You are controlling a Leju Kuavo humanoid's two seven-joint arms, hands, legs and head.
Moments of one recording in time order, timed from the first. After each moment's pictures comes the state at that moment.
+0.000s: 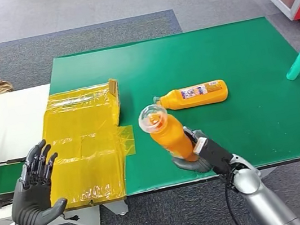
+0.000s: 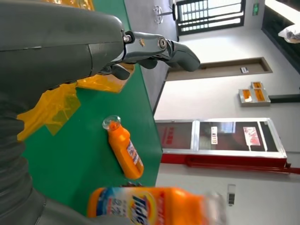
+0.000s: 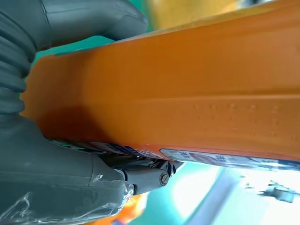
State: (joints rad) left arm 0.17 0.06 -0.05 -1.81 0.18 -0.44 -0.42; right arm -0.20 -0.02 0.33 -1.33 0.16 0.20 -0.33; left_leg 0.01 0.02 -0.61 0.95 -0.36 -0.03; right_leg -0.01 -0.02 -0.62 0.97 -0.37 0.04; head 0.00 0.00
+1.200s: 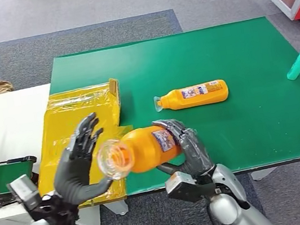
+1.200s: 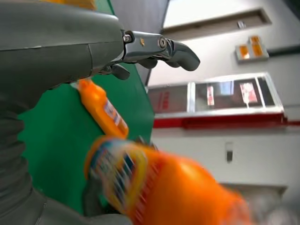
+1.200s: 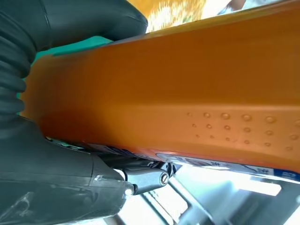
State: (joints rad) left arm -0.03 -0.03 -0.37 -1.79 0.12 -0.33 -0.25; right arm -0.14 0.05 0.56 -1.53 0.55 -0.36 -0.35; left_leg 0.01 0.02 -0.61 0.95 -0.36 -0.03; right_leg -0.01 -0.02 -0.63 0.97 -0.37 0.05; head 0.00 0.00
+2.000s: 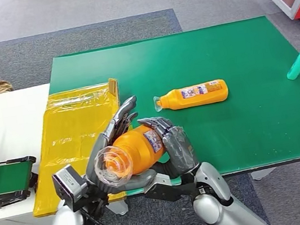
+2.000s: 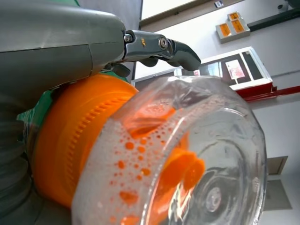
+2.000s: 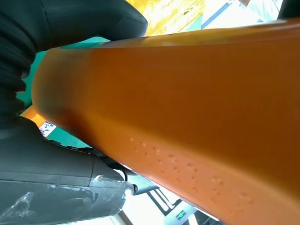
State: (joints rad) left arm -0.18 -0.06 -0.60 -1.75 -0.01 -0.20 -0.22; right arm -0.24 0.06 0.69 -1.43 0.62 -0.47 -0.27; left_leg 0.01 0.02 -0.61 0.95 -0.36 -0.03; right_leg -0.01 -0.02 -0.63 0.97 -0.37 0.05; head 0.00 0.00
